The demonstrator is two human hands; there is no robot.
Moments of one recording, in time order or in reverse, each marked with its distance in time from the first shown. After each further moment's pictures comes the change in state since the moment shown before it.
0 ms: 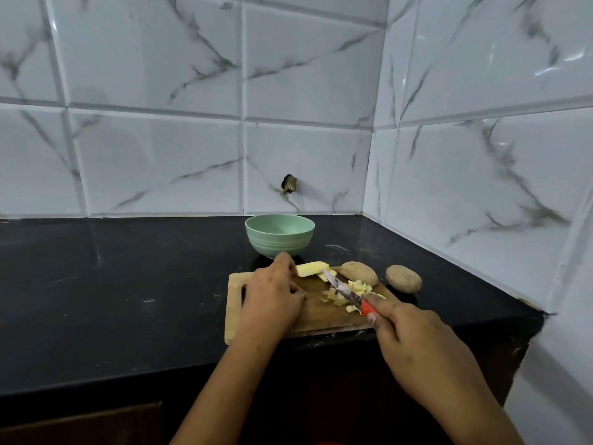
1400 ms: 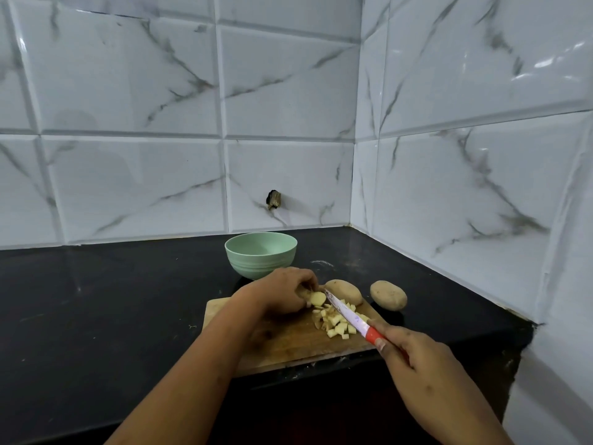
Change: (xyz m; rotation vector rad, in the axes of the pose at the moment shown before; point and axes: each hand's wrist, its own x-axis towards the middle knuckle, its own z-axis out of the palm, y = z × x) left_hand 0.091 0.004 0.029 0.181 -0.633 0.277; right_hand 0.006 0.038 -0.001 0.202 -0.116 0.121
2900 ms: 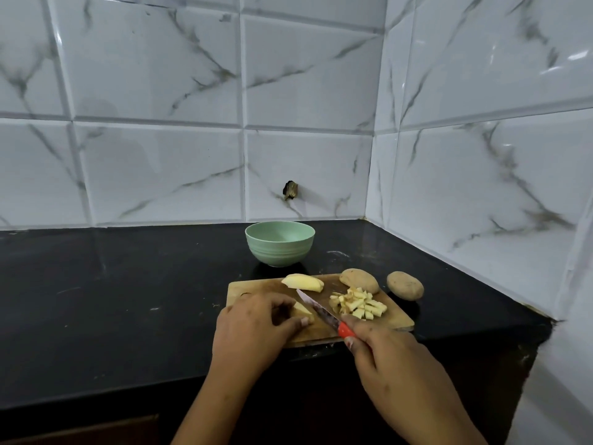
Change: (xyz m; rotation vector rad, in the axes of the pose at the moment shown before) left_hand -0.124 0.020 0.029 -0.029 0.459 -0.360; right_hand -0.014 -0.042 0.023 -0.203 -0.026 -0.158
